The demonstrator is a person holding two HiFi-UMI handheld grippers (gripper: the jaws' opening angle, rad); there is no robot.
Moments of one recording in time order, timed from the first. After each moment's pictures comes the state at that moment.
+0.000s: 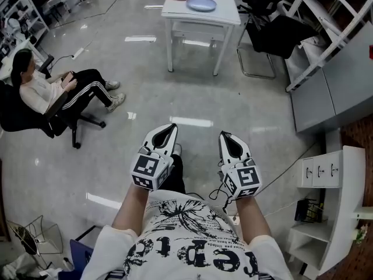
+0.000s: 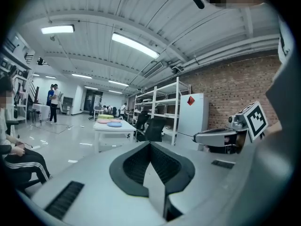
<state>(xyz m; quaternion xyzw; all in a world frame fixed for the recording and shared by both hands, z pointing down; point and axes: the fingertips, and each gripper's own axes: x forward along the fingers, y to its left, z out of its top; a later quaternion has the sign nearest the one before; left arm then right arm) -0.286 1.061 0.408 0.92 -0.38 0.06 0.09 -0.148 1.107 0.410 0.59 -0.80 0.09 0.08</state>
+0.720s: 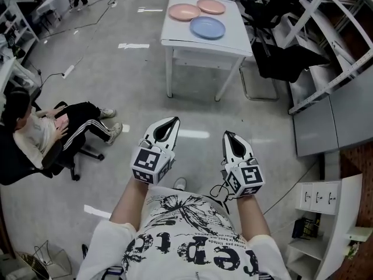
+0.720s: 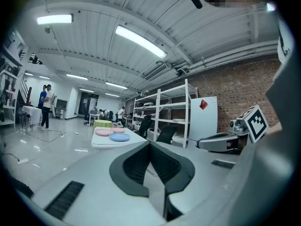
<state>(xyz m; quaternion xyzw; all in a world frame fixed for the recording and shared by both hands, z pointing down) -0.284 0.678 0.371 0.93 -0.36 0.04 0.07 -0.140 0.741 0.389 0.61 -0.78 0.09 0.08</state>
